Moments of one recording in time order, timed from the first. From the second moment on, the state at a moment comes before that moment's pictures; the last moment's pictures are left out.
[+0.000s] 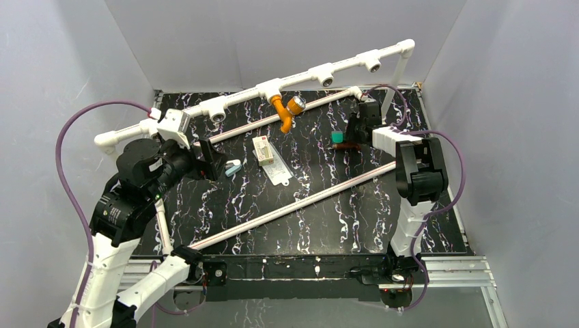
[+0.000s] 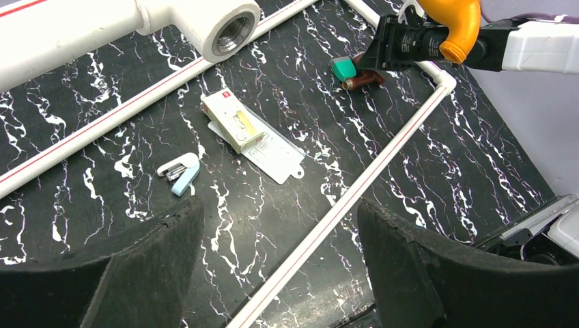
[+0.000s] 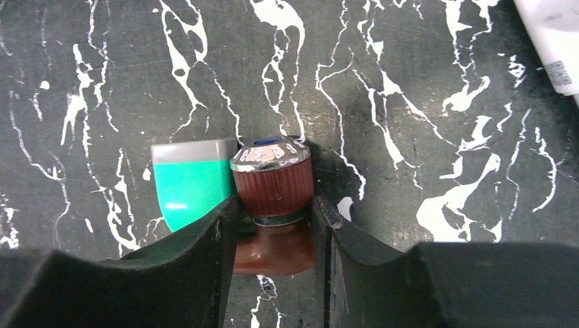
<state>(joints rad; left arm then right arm) -0.44 0.79 1.32 -0.85 0.05 -0.22 0.19 1.97 1.26 -0.07 -0.01 0.31</state>
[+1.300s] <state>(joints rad) -0.44 0.76 1.29 -0.86 0.09 -0.27 0.29 1.82 1.08 -0.13 0.14 0.29</state>
